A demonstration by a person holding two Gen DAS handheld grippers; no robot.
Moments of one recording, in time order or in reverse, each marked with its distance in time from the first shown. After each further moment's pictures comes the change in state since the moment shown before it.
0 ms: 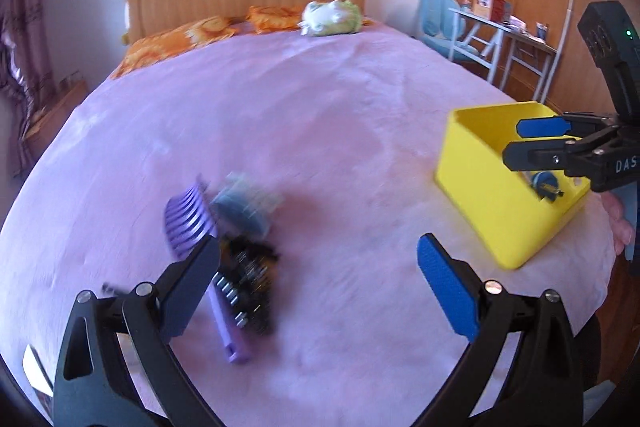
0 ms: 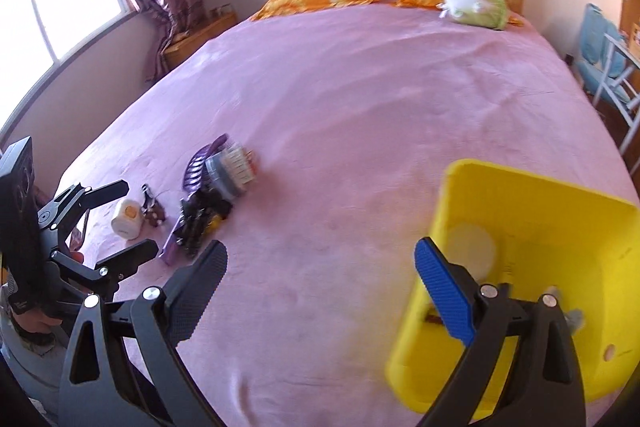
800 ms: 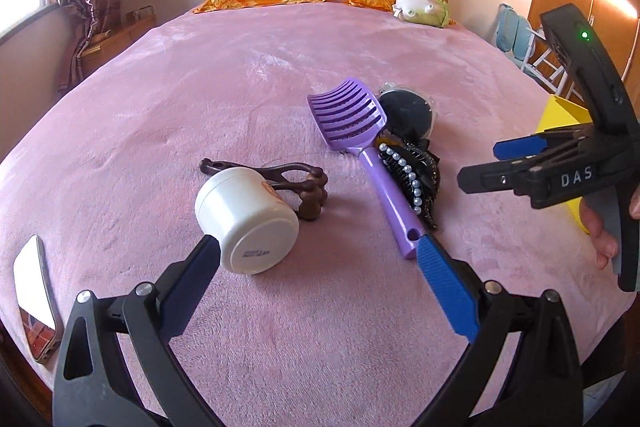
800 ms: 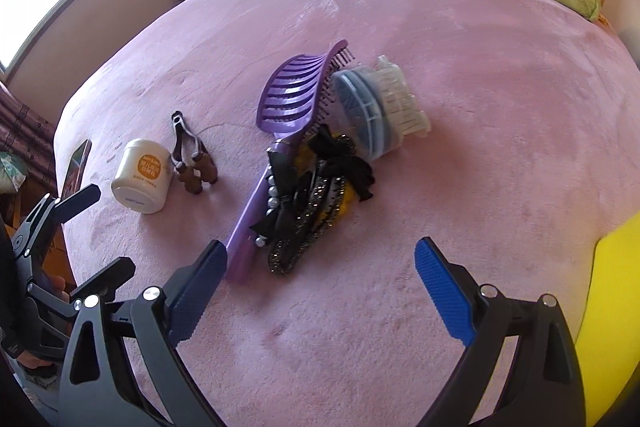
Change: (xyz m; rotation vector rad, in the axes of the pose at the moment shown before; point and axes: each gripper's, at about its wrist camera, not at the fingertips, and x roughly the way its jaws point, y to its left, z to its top) left arm -0.016 0.125 -0.109 -0.213 0.029 0.124; right arm 0.159 0.154 -0.010 -0.138 0.231 0.076
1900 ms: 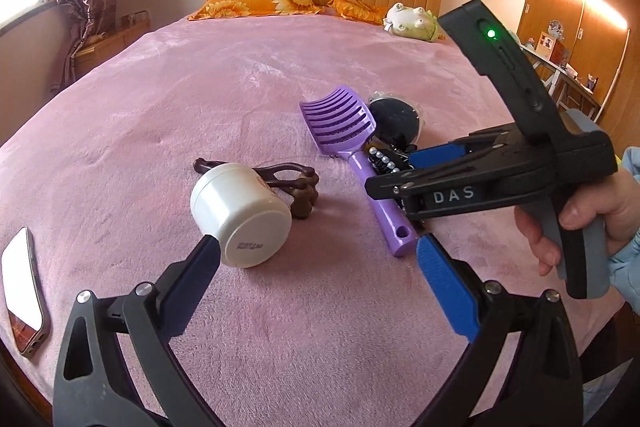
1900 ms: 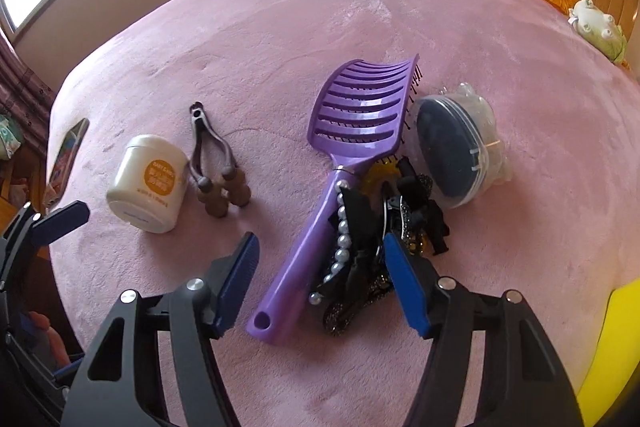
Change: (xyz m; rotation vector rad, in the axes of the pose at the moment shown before) left arm -0.005 0.006 -0.008 -0.018 -0.051 -0.053; right arm 0.044 0.049 0.023 -0.125 -0.008 -0.037
